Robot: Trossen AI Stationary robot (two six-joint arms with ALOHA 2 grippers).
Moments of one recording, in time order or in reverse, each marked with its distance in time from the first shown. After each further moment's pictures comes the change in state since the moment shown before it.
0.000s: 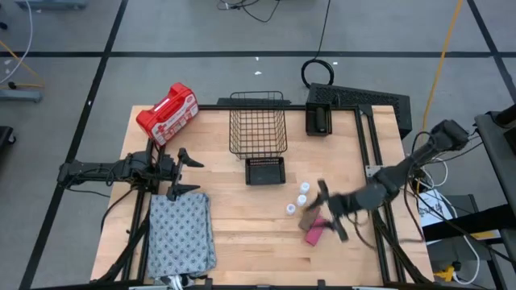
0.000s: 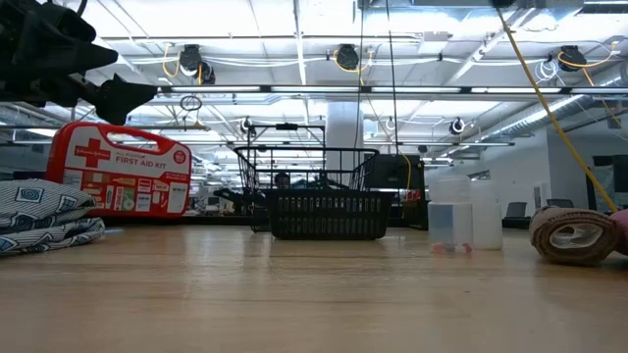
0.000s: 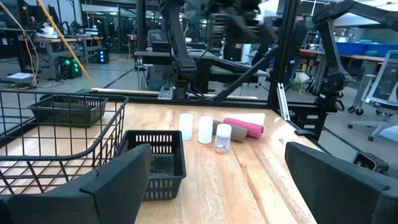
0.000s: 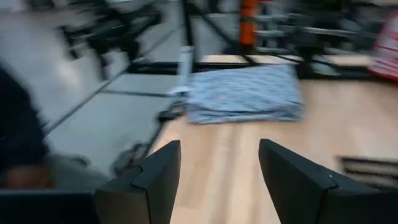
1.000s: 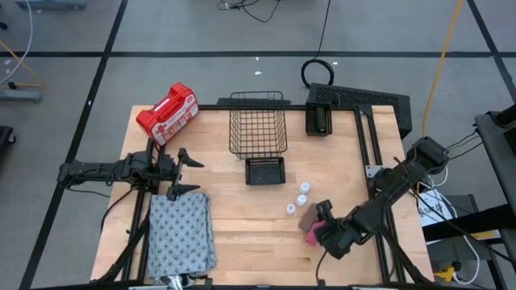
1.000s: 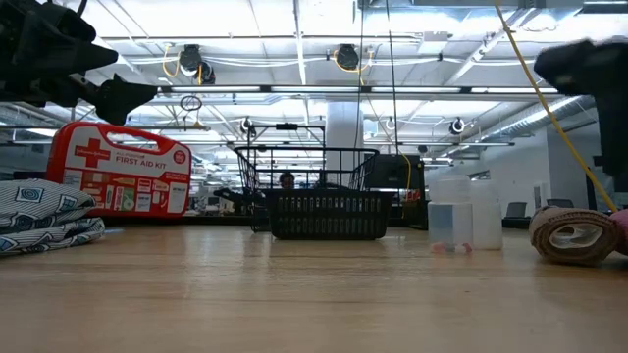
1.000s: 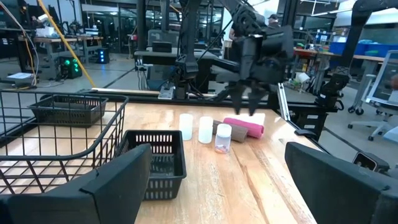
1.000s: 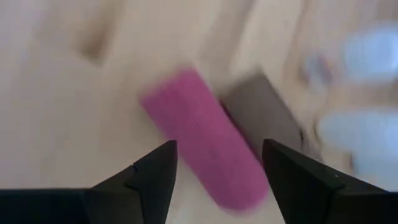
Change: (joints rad) left arm 0.000 0.000 0.000 0.000 0.000 0.000; right arm 0.145 0.481 0.235 -0.833 0.011 0.167
